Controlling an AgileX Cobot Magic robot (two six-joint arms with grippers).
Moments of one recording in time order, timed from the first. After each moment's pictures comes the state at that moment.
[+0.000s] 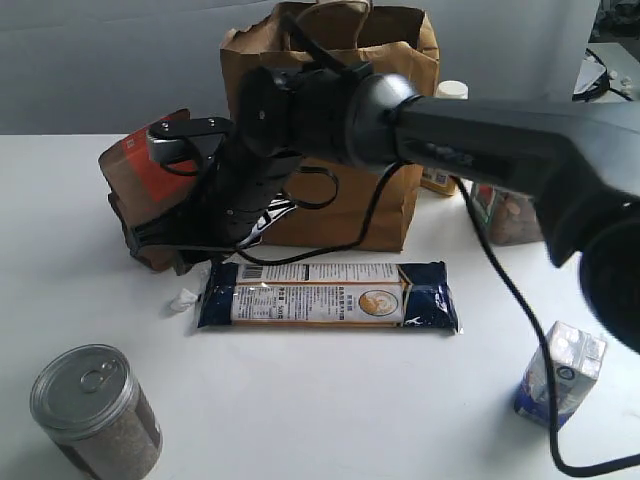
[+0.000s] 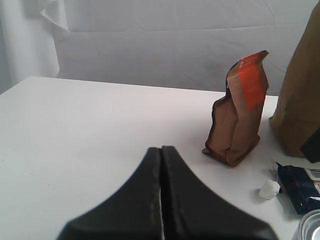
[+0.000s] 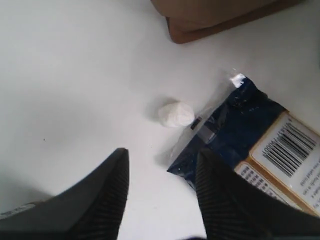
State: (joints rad) left arm 0.04 0.00 0.00 0.05 0.26 -0.12; right arm 1.05 2.25 -1.88 0.31 0.84 -0.01
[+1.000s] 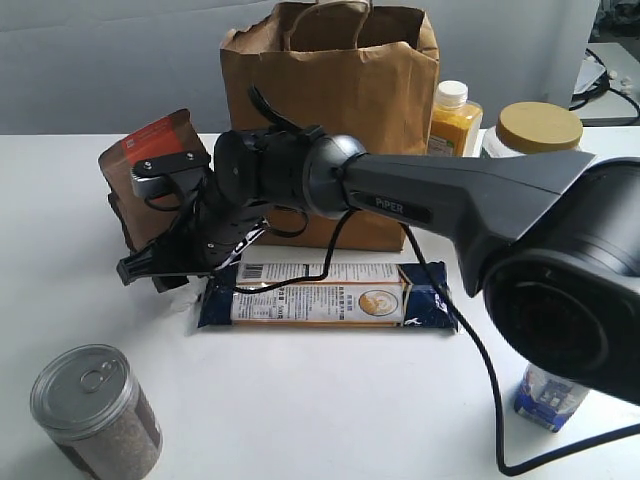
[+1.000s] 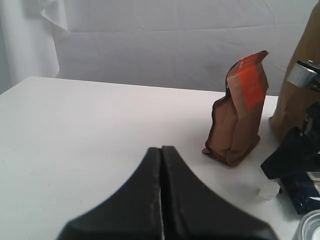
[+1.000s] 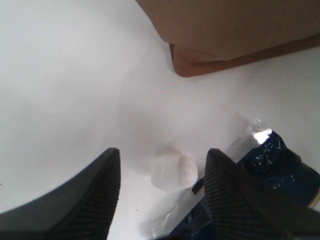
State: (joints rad) left arm 0.04 0.00 0.00 0.05 0.26 -0.12; right arm 1.07 2.40 -1.95 0.33 0.69 -0.09
